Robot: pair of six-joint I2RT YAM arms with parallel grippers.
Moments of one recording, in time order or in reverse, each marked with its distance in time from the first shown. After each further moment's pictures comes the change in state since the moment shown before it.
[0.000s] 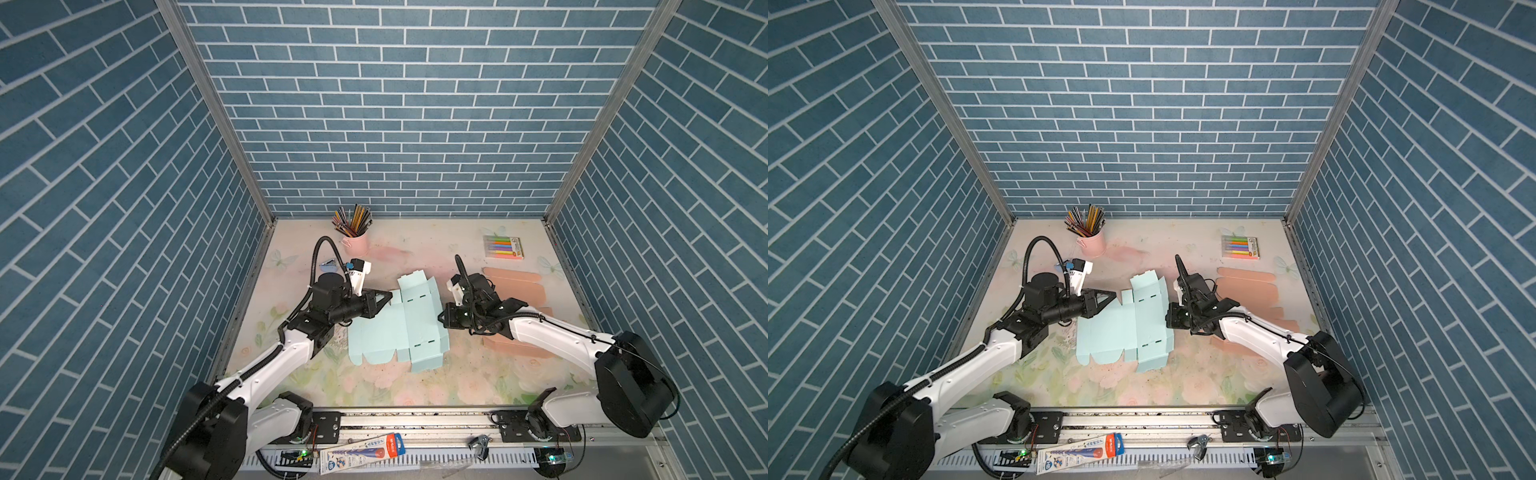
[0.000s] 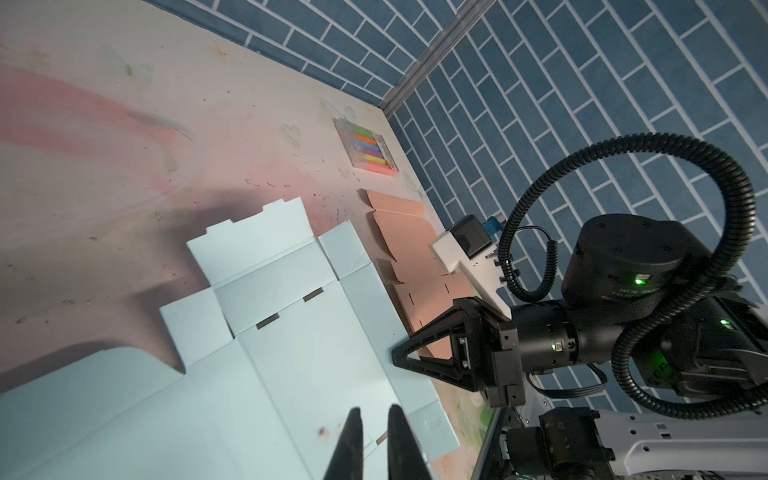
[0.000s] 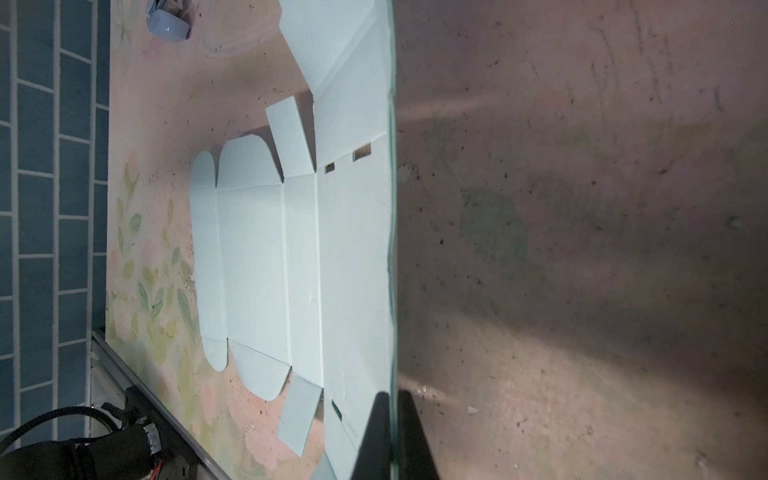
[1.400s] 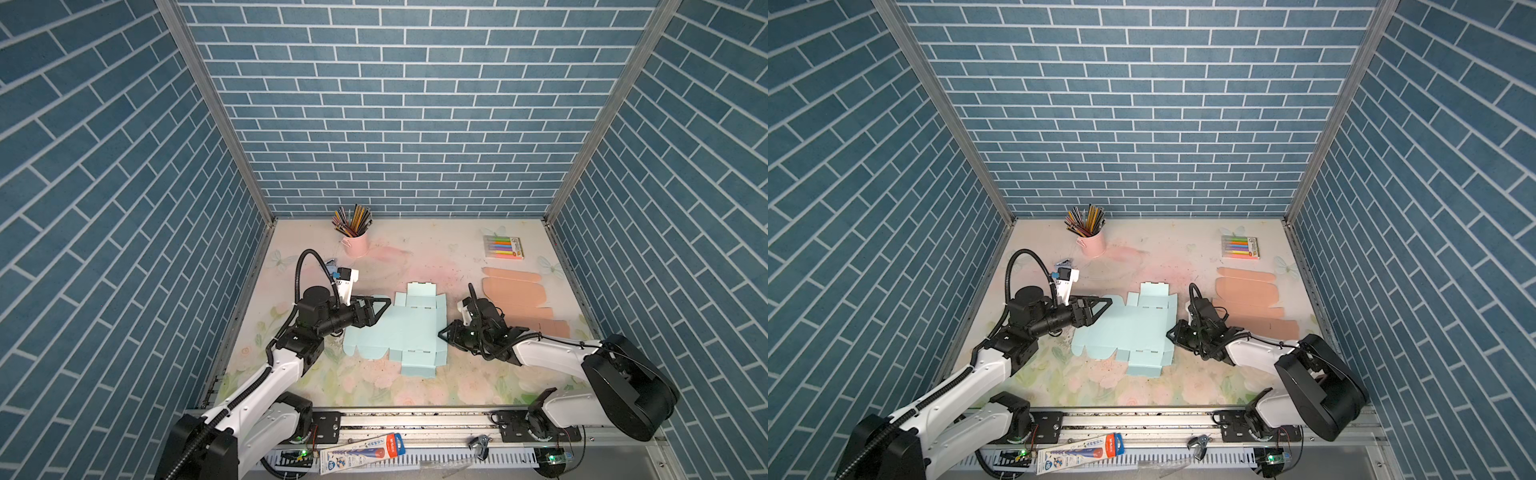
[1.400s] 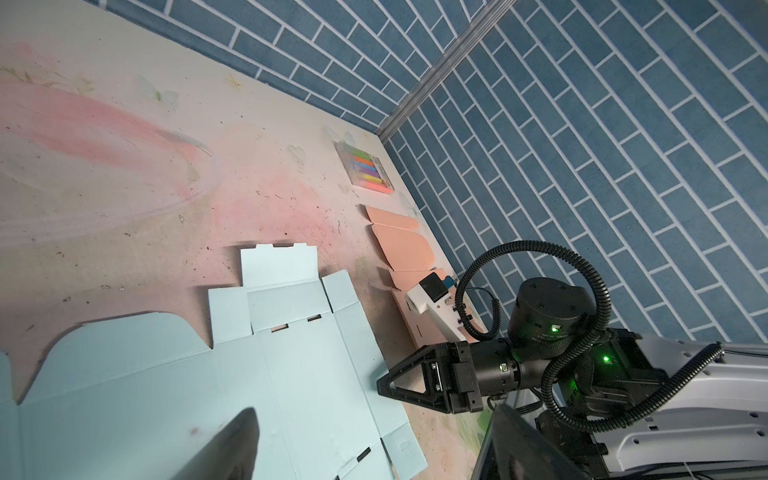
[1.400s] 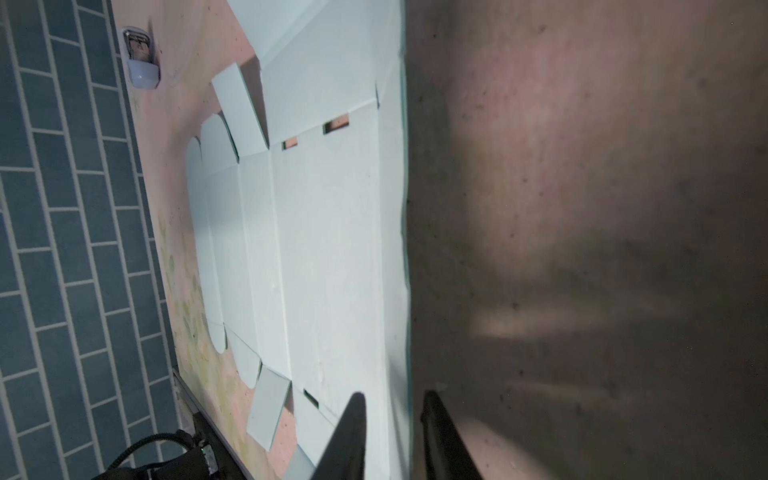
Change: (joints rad) left arm 0.069 -0.195 -0.165 0.057 0.023 -0.023; right arm -0.001 -0.010 -0.344 0.441 -0.056 0.370
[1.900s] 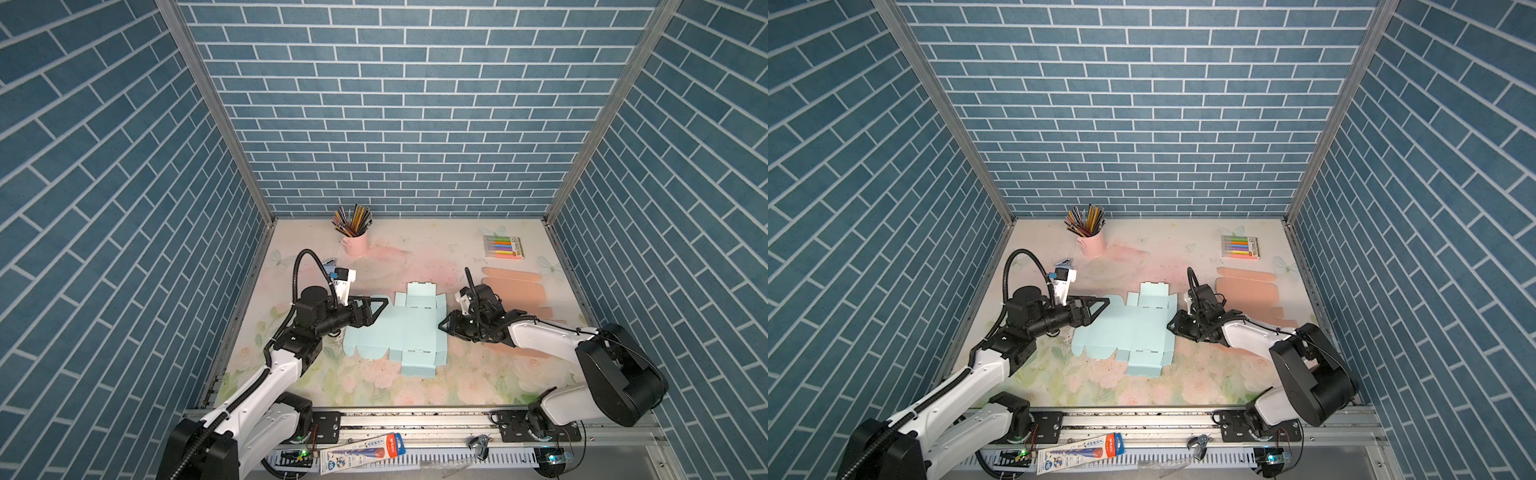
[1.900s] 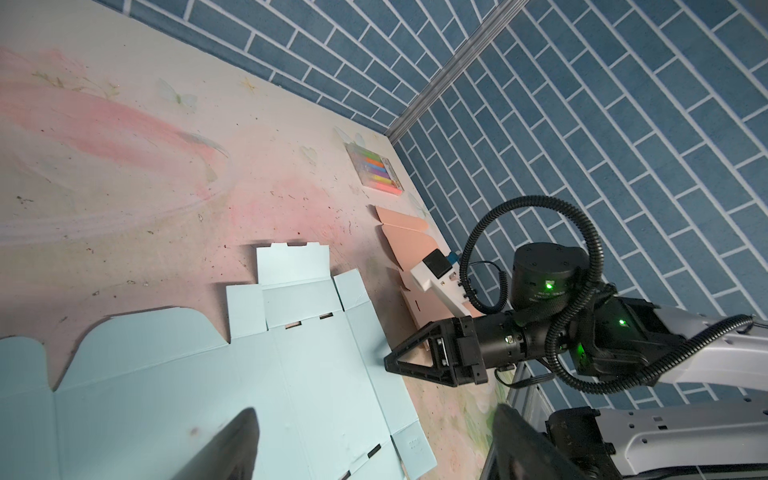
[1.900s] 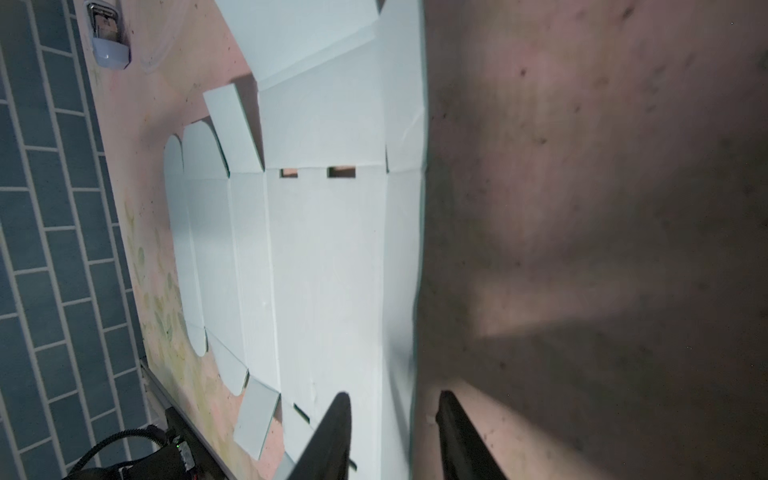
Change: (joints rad) left arm 0.024 -0.006 0.000 -0.029 0.000 0.019; right arm -0.058 0.053 0.138 -0.195 -0.050 -0.159
